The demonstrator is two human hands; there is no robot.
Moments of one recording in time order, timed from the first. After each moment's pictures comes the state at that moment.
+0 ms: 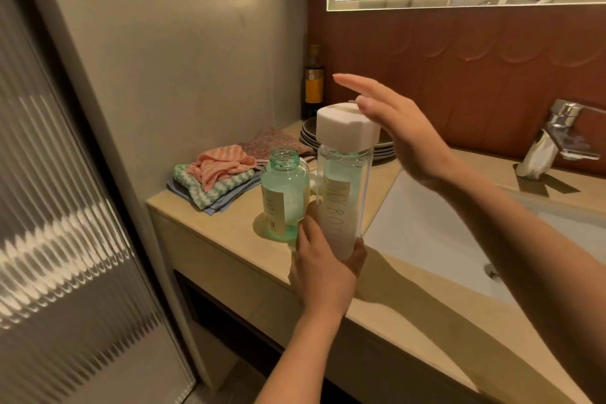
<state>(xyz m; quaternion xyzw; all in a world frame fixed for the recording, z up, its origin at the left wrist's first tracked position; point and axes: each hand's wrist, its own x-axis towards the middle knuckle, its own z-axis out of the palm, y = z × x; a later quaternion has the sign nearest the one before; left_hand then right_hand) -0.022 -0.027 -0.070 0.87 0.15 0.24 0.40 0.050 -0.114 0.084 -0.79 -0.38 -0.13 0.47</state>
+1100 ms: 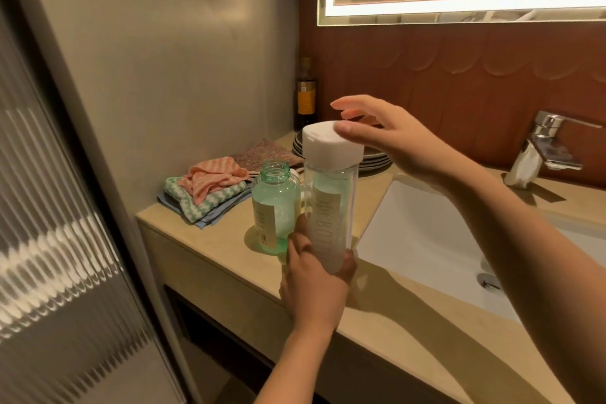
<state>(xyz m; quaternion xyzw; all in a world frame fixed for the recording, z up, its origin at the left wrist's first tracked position) -0.022 -0.027 -0.069 0.86 0.16 0.23 0.42 0.052 -0.127 0.100 -0.84 -0.36 -0.08 0.40</state>
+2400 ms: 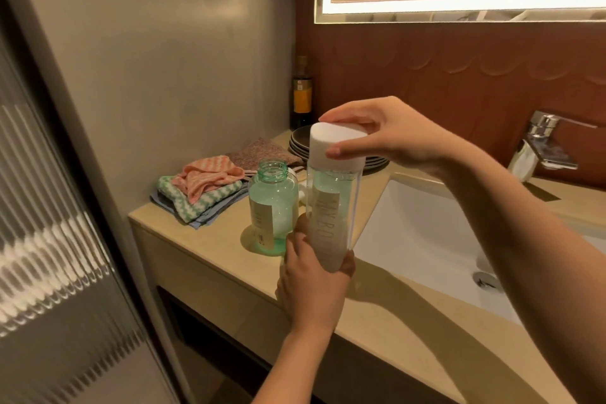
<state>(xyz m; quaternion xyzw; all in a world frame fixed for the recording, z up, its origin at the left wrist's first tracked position) -0.020 -0.028 -0.066 0.86 0.19 0.23 0.42 0.052 -0.124 0.113 -0.86 -0.37 -0.02 0.36</state>
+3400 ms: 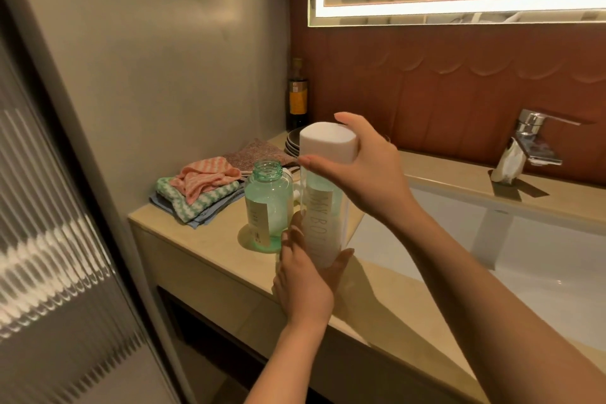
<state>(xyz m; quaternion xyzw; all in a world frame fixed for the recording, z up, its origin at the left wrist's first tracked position) -0.021 -0.027 -0.072 0.85 0.17 0.23 0.43 0.023 -0.101 0.062 -0.83 -0.23 -0.22 0.47</state>
